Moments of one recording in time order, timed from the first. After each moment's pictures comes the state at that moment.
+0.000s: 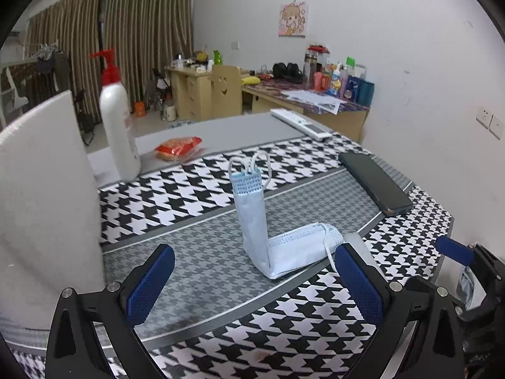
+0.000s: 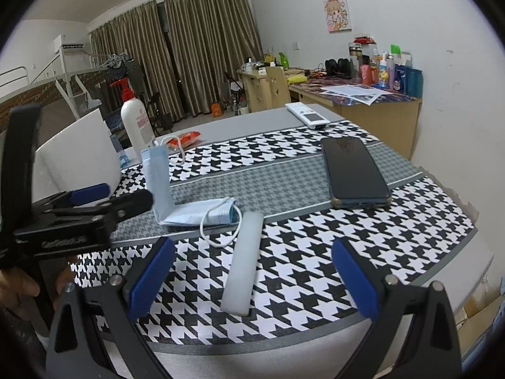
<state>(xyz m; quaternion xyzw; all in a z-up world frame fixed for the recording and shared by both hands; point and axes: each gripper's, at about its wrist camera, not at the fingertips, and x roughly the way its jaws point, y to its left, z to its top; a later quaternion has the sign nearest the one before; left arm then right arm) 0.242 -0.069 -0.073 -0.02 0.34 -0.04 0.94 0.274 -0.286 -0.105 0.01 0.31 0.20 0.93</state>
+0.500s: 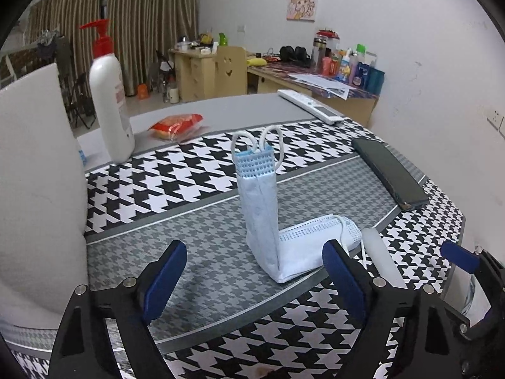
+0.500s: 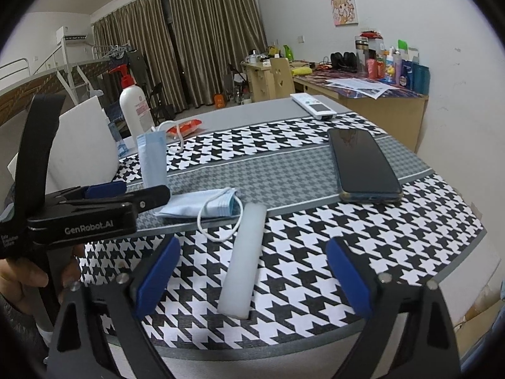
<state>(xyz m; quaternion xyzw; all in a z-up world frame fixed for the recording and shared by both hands) 0.262 -0.068 -0.091 -0.04 0.38 -0.04 0.92 0.286 -0.279 -0.116 0.01 0.33 0.21 0.92</state>
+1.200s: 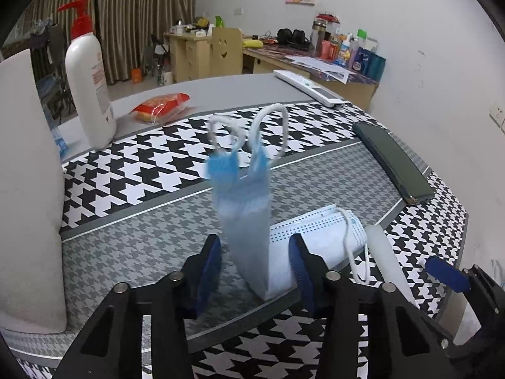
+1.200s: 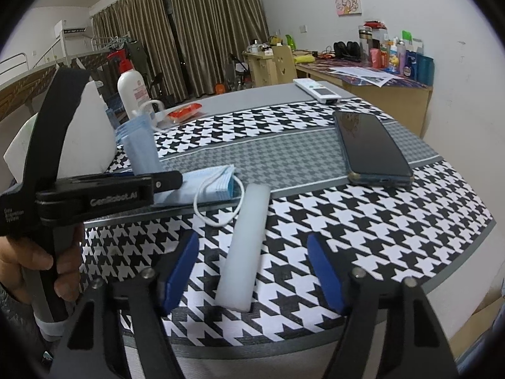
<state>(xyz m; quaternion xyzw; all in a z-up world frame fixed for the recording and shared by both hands) 0.288 -0.077 -0.105 -0.04 0.41 -0.04 0.91 0.287 -0.272 -0.130 -0.01 0.35 0.21 0.91</state>
